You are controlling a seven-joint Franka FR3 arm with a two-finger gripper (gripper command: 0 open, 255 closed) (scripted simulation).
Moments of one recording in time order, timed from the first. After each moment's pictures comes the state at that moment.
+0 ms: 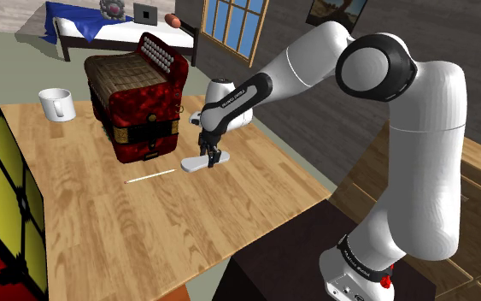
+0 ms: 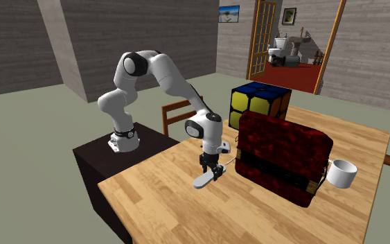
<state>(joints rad) 0.20 0.55 -0.06 -1.97 0.08 2.50 -1.32</state>
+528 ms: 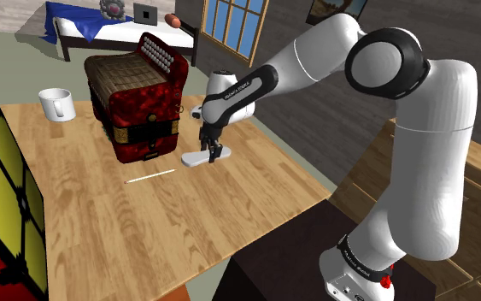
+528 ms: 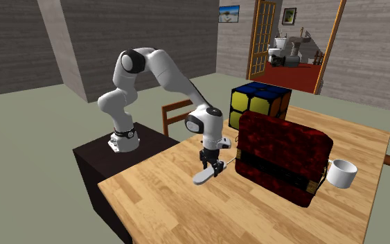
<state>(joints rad) 0.20 0.50 -0.07 -1.97 0.08 2.45 -1.31</state>
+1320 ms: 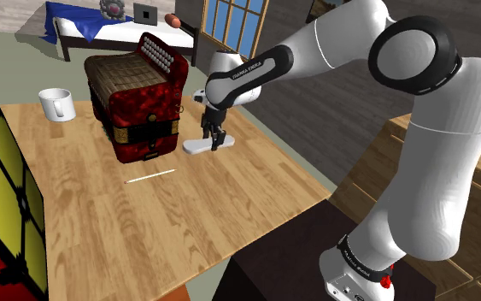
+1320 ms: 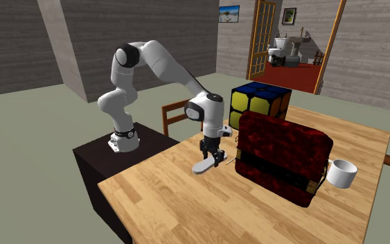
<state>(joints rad) 0.21 0.39 -0.08 -1.96 0.06 2.33 -1.30</state>
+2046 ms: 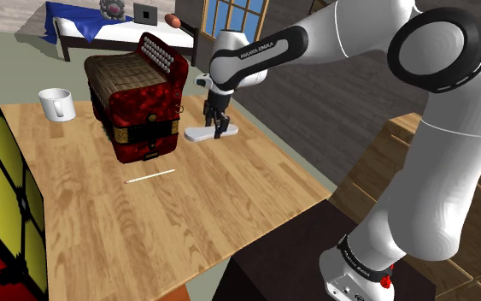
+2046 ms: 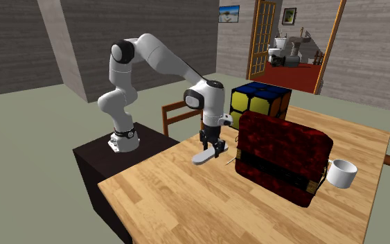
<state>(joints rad) 0.21 0.30 -0.08 -1.93 0.05 2.21 -1.30</state>
